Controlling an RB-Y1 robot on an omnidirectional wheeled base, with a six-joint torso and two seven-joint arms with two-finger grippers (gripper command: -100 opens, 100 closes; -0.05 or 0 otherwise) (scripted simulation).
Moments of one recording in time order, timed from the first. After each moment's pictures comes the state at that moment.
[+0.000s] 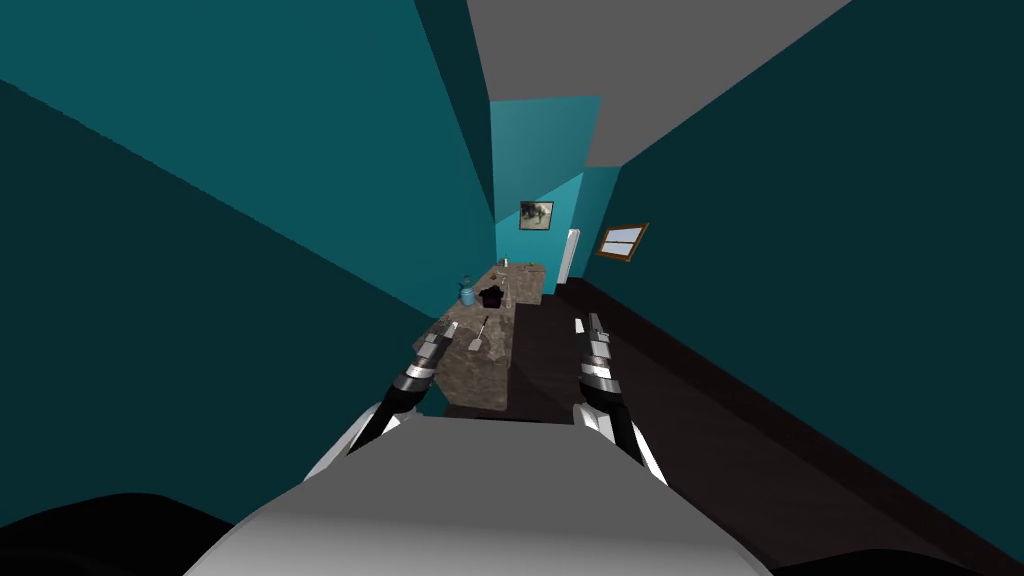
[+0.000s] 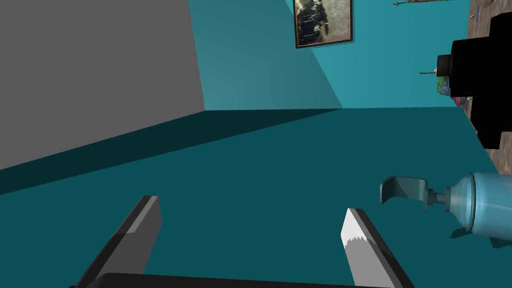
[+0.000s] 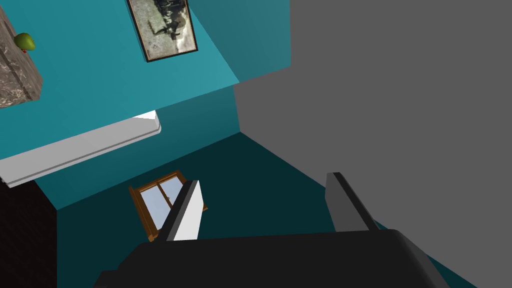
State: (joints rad) left arm 0.55 0.35 -0.10 -2.16 0.00 -0.52 0.06; right arm 0.54 0.02 0.06 -2.22 -0.02 -0.45 -0.08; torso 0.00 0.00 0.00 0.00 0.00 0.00
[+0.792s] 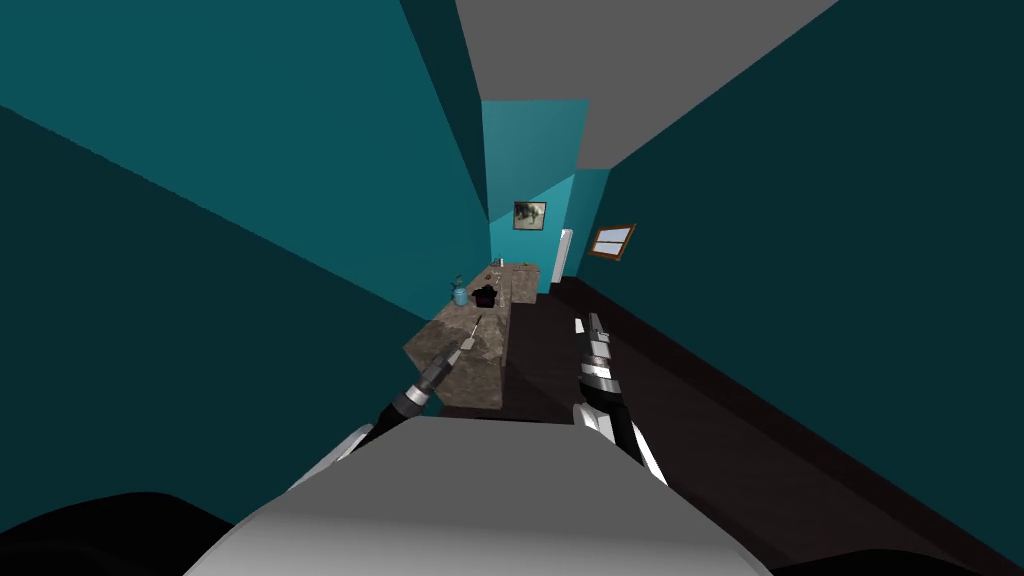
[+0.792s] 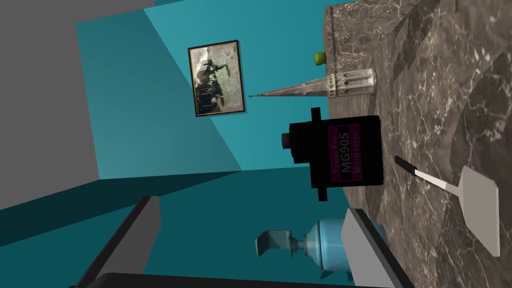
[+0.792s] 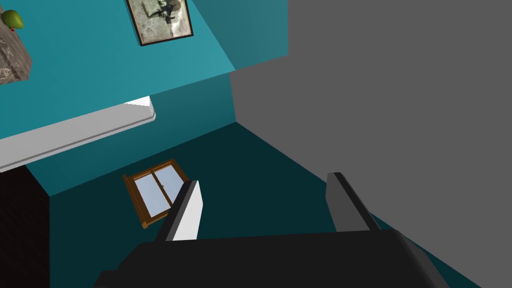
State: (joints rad) left arm 0.61 0.59 -0.22 -1.98 0.04 -0.51 0.12; right arm 0.54 0.02 0.06 -2.22 -0.02 -0.45 -0.08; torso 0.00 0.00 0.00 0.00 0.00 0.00
